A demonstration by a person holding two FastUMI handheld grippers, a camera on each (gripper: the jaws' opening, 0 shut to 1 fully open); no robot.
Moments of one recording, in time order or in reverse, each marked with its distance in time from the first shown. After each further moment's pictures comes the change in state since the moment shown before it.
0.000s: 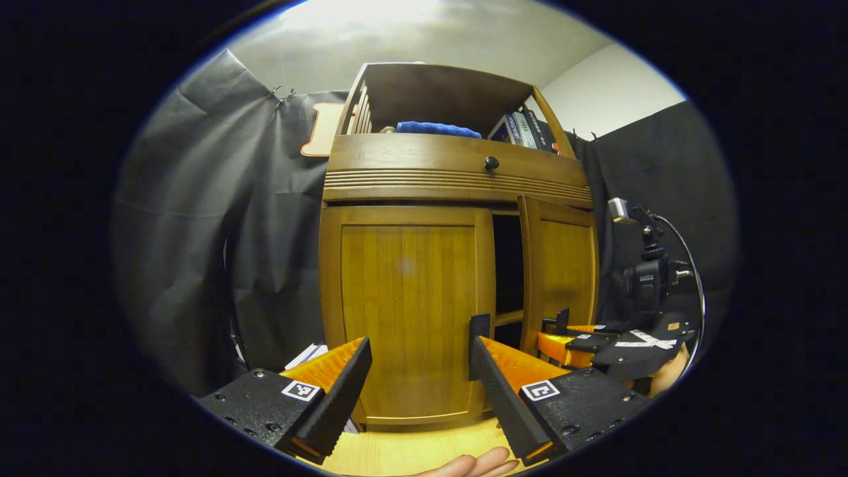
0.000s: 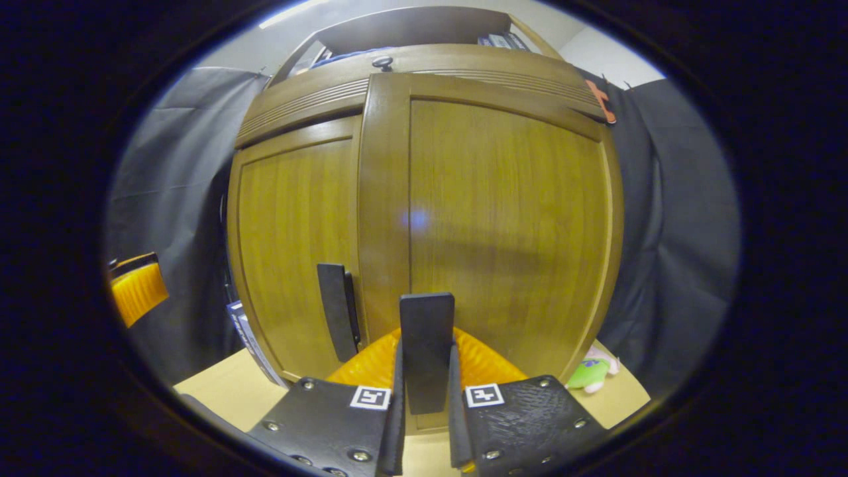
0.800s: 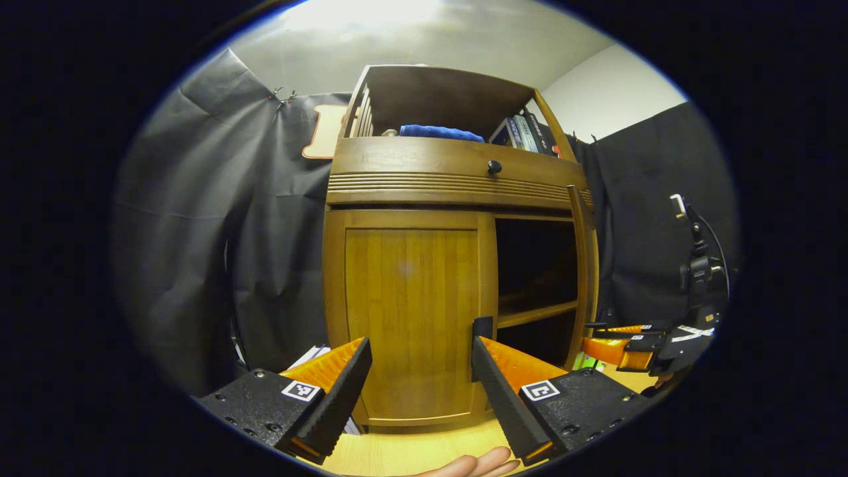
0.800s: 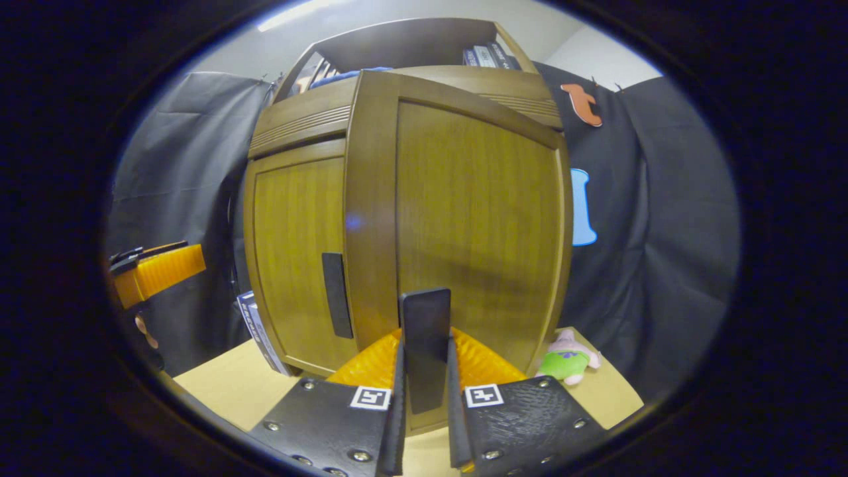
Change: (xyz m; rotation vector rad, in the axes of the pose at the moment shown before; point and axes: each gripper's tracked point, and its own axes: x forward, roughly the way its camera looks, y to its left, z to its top) left arm -0.009 0.010 0.009 -0.008 -0.022 0.002; right arm -0.065 -0.037 -0.006 0.019 -0.016 -0.012
